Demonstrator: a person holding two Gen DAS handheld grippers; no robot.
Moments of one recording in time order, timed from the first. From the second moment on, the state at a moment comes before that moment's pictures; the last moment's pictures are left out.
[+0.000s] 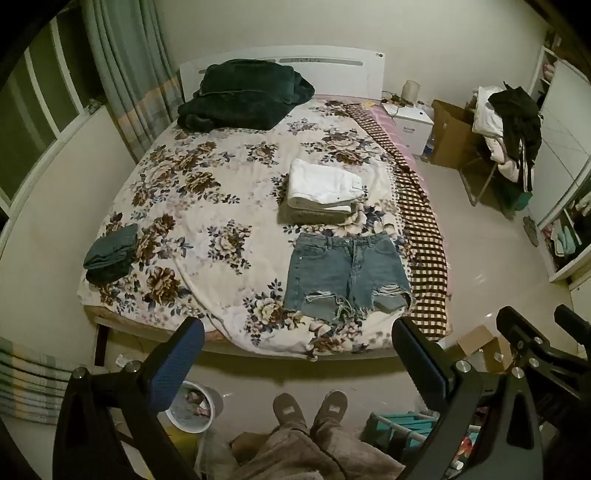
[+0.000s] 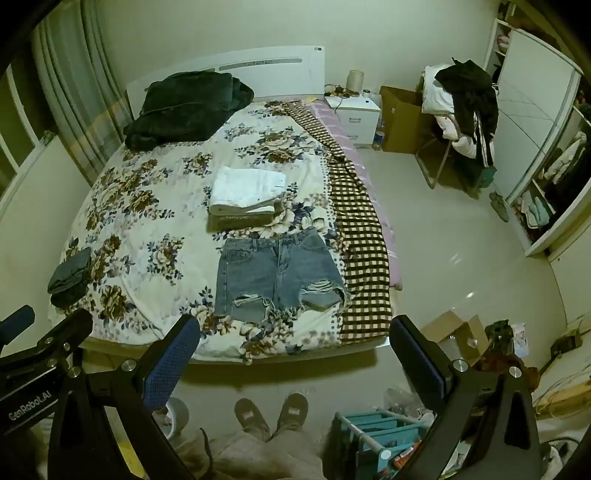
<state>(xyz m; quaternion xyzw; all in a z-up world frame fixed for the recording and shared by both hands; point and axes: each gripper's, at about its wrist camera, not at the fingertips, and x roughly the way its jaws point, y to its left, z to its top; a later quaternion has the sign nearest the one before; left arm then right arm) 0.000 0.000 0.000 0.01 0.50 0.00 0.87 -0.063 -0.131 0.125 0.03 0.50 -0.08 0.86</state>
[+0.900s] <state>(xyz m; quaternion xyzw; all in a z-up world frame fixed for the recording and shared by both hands) 0.019 0.013 0.003 0.01 0.50 0.00 0.87 -0.057 -0.130 0.123 0.02 0.50 -0.09 0.86</state>
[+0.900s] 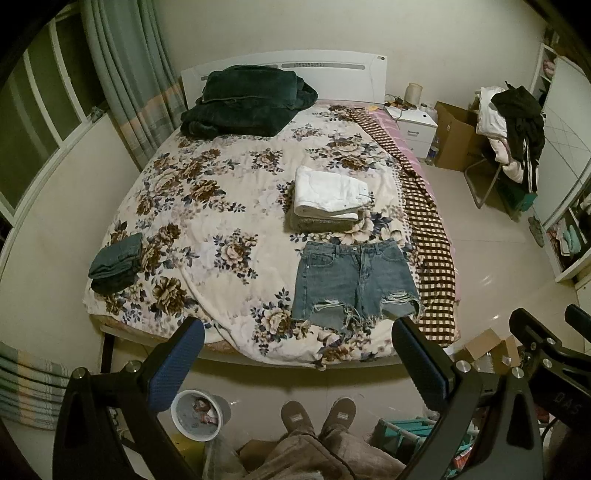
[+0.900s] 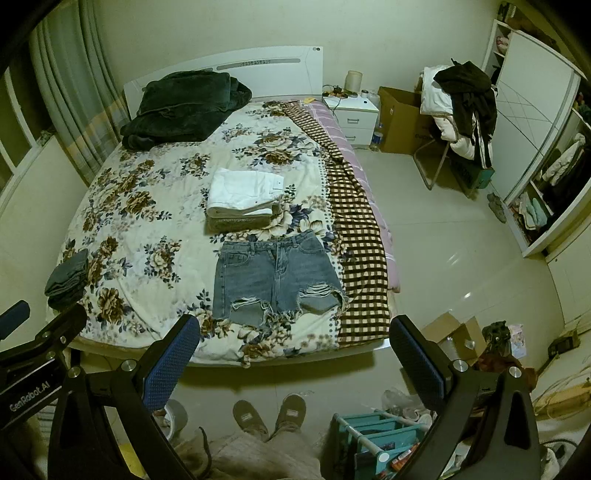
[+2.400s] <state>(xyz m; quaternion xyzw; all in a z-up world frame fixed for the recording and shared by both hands) 0.032 0.029 -0.001 0.02 0.50 0.01 0.87 -0.045 -0.129 0.121 0.02 0.51 -0.09 0.86</state>
